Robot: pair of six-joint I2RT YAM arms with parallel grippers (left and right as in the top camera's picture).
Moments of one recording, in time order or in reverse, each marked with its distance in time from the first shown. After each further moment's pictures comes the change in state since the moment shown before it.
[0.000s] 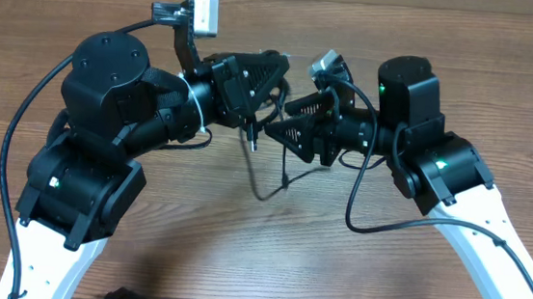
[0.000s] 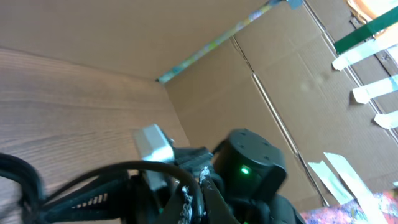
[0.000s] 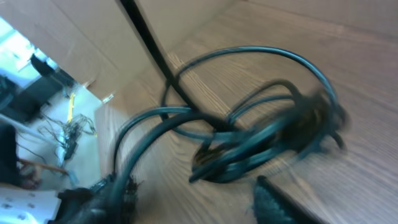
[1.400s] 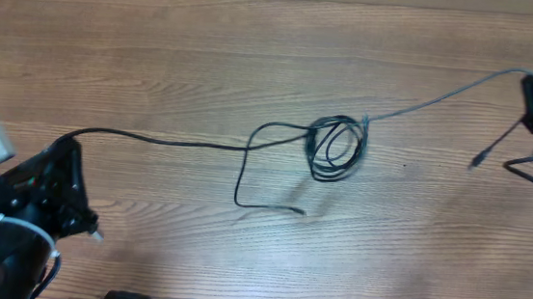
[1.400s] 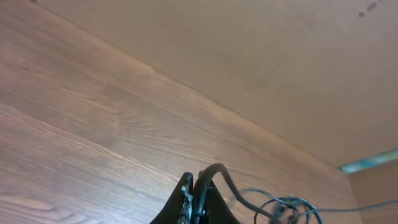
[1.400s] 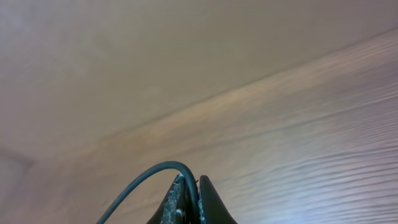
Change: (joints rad) left arm 0.312 -0.309 0.283 -0.843 -0.611 0.257; right arm -1.005 -0.081 0.000 -0.029 0.064 0.114
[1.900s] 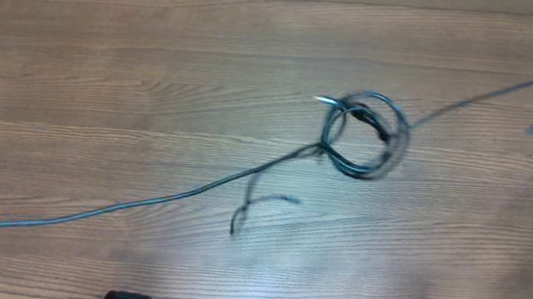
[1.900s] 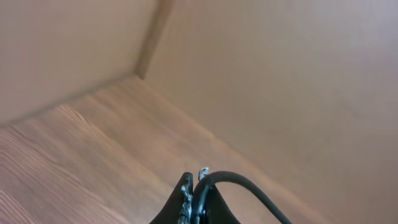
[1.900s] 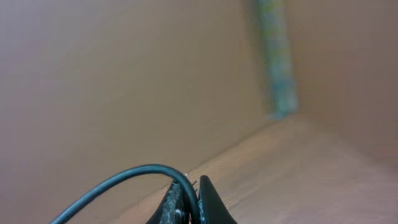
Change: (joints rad) left arm 0.005 -0.012 0.497 -0.349 -0.377 -0.008; right arm -0.084 -0.002 -0.002 0.342 0.471 0.145
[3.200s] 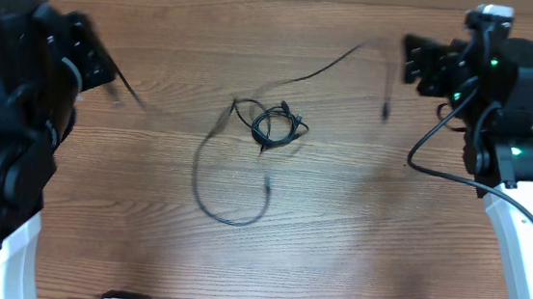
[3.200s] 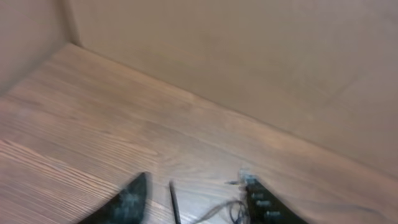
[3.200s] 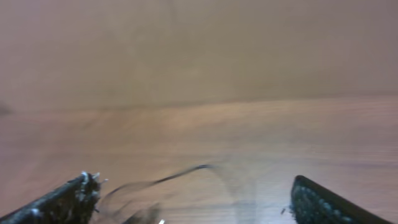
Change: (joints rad) left arm 0.000 0.482 -0.249 0.455 0.227 0.178; right arm 0.712 0.068 0.000 -0.212 0.006 -0.133
